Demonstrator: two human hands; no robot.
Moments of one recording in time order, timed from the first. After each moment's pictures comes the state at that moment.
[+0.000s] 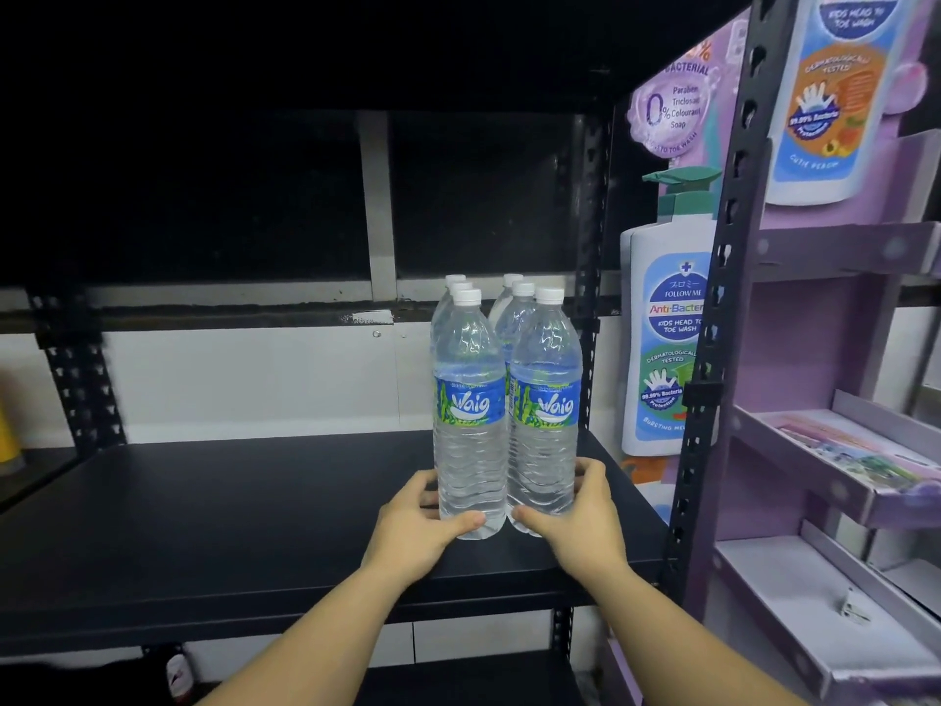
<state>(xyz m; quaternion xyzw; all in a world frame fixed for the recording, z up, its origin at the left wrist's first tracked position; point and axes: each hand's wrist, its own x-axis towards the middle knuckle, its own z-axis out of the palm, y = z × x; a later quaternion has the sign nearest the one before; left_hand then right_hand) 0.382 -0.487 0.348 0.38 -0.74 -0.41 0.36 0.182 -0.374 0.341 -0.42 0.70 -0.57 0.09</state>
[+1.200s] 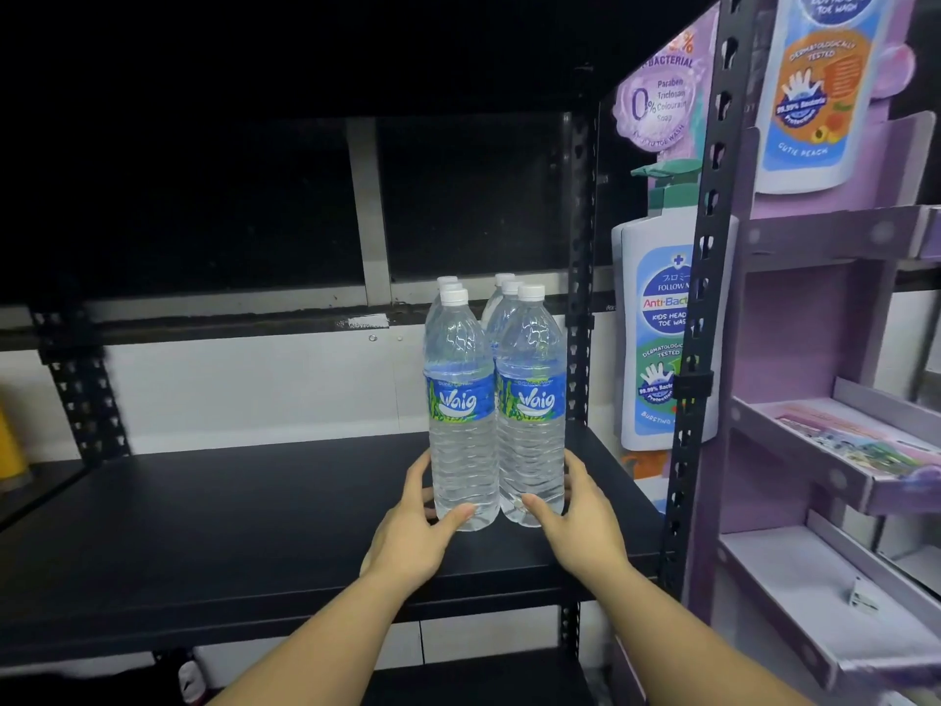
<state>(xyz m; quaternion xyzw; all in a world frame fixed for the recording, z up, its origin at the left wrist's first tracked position) 0.379 -0.482 0.344 0.39 -0.79 -0.33 0.35 0.170 -0.383 0.326 -0.45 0.72 -0.52 0.06</state>
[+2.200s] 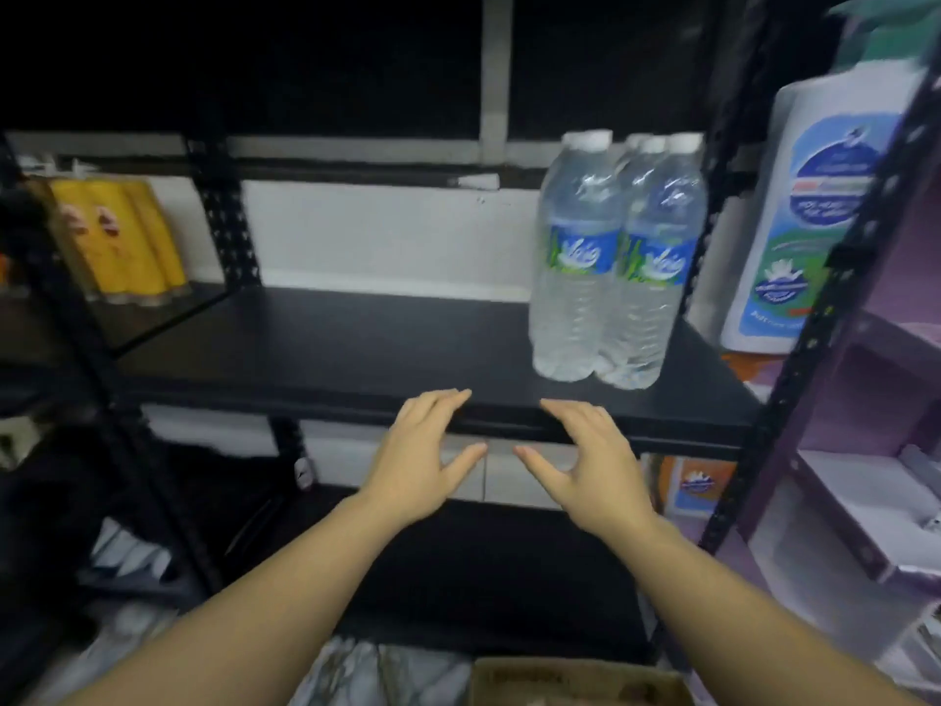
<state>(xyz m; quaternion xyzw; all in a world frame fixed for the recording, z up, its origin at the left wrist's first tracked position) 0.526 -0.407 0.296 0.39 -0.85 -0.12 0.33 0.311 -0.313 0.302 -0.64 0.66 -0.39 -0.03</state>
